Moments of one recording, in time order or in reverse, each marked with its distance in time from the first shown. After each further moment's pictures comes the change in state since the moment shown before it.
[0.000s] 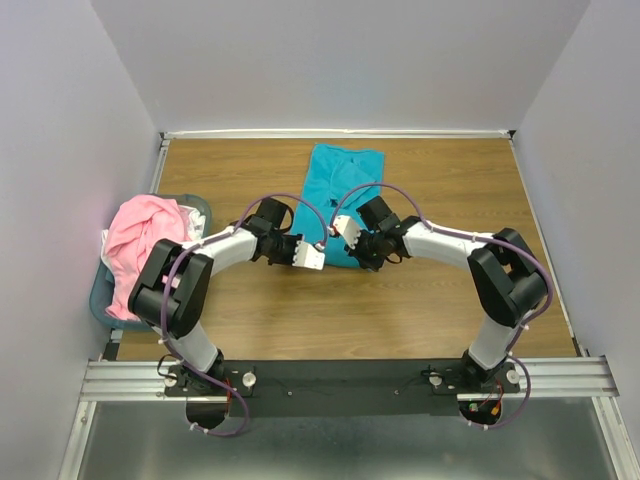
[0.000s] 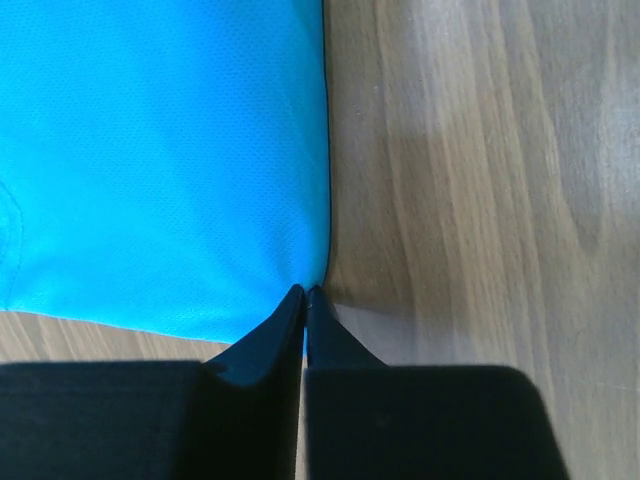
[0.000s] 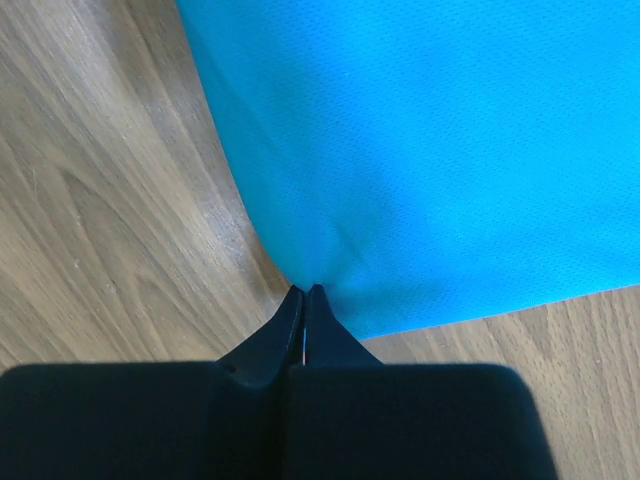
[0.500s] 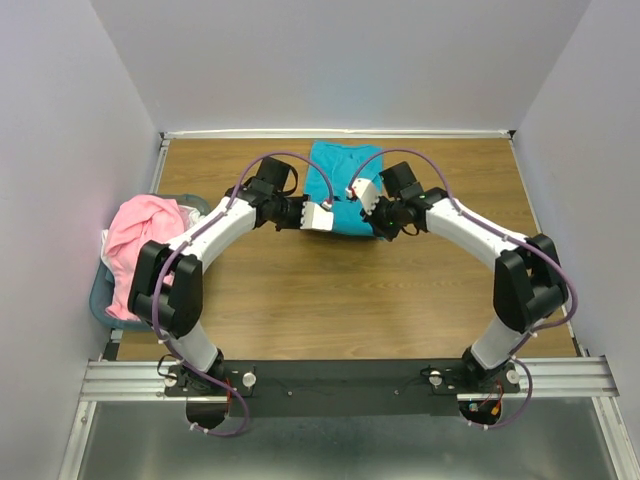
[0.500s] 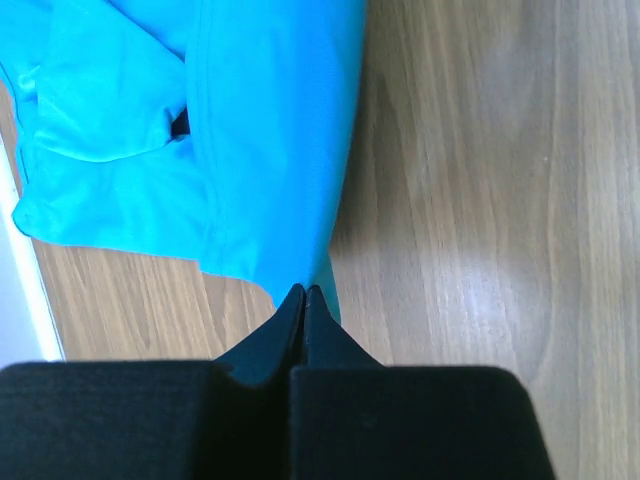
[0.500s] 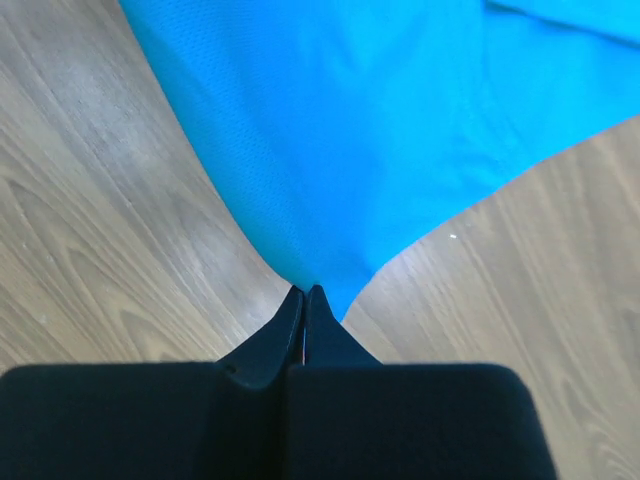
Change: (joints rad) left arm 0.008 0.003 0.351 -0.224 0.055 -0.065; right arm -0.129 -0.067 0.182 -0.162 -0.002 -0.019
